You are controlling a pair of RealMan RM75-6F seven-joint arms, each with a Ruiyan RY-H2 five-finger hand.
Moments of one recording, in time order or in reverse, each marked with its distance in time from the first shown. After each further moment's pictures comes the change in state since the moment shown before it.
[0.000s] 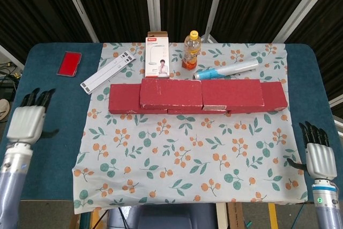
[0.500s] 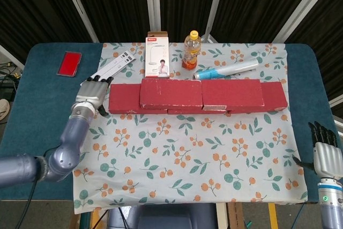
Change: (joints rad) left arm -0.660 -0.083 -0.292 0.118 -1.035 -0.494 0.538; right arm 0.000 -0.009 0.025 0.048 0.059 -0.039 0.047
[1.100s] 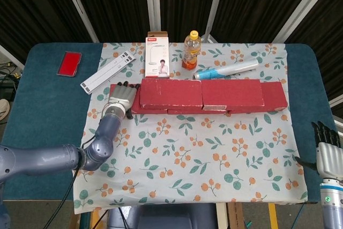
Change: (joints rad) left arm -0.151 -0.314 -0.016 0.350 -0.148 -0.126 0.170; right arm -0.008 0.011 0.008 -0.008 0.008 0.008 0.019
